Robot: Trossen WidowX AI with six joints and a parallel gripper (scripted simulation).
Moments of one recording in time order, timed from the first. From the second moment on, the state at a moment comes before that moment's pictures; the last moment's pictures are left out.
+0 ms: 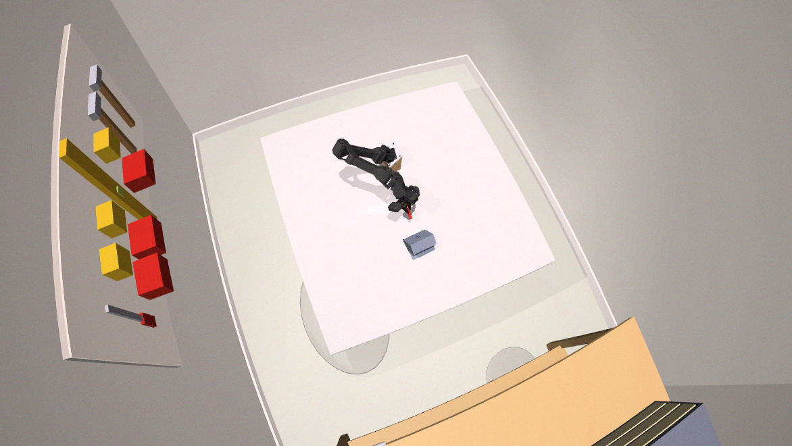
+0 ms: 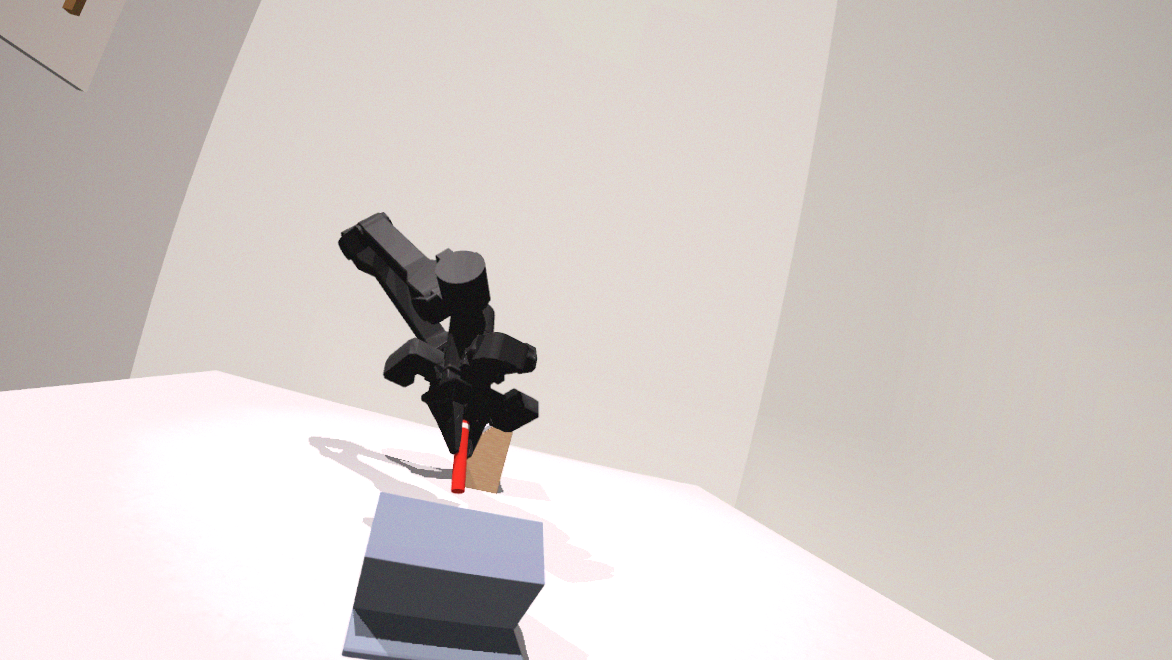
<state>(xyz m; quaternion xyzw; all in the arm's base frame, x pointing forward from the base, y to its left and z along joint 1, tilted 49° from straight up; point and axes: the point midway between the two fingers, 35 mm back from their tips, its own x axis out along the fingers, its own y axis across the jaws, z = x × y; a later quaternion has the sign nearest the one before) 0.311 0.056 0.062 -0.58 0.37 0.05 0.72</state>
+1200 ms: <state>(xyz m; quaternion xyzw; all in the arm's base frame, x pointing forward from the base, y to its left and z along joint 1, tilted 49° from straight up) 0.335 0.063 0.061 -0.61 0.30 0.06 0.73</state>
